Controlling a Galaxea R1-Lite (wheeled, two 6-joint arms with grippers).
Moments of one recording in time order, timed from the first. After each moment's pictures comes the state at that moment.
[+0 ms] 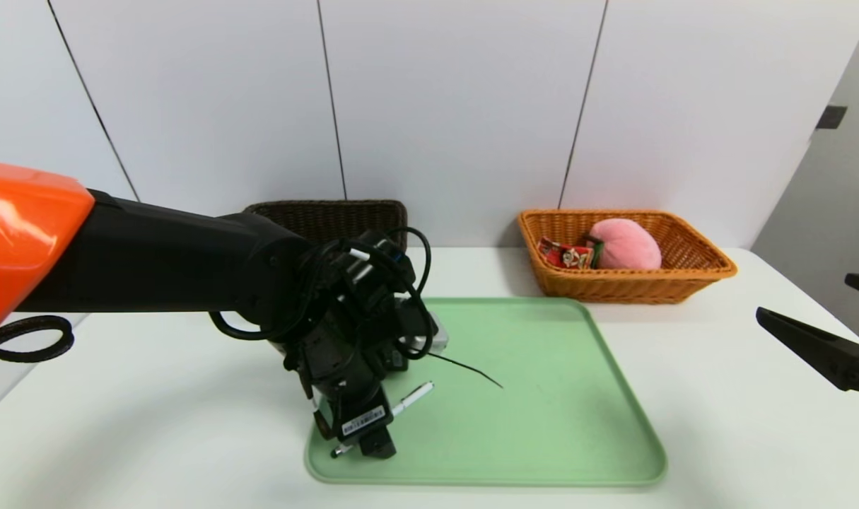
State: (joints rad) left arm -0.68 1.97 -1.38 0.64 -0.03 0.49; right arm 0.15 0.95 -0.49 -0.30 0.05 -0.16
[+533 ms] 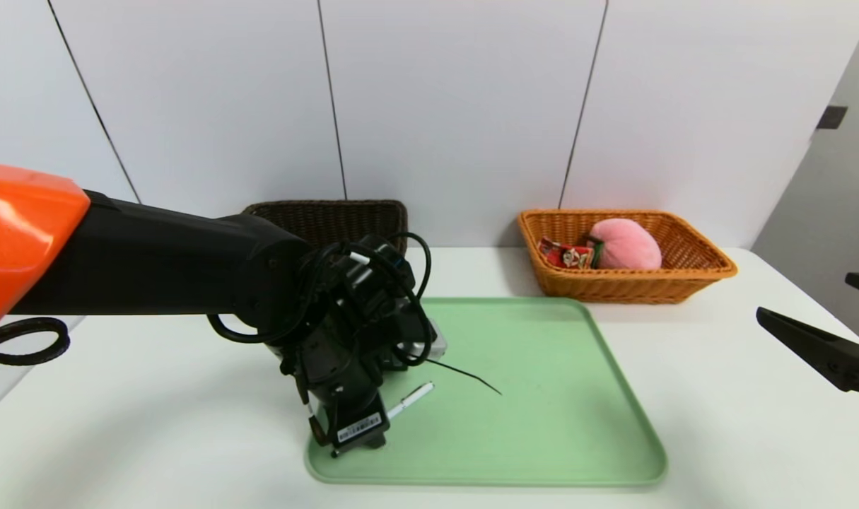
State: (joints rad) left arm -0.68 1.95 -1.38 0.65 -0.02 0.50; right arm 0.15 0.95 -0.49 -0.30 0.05 -0.16
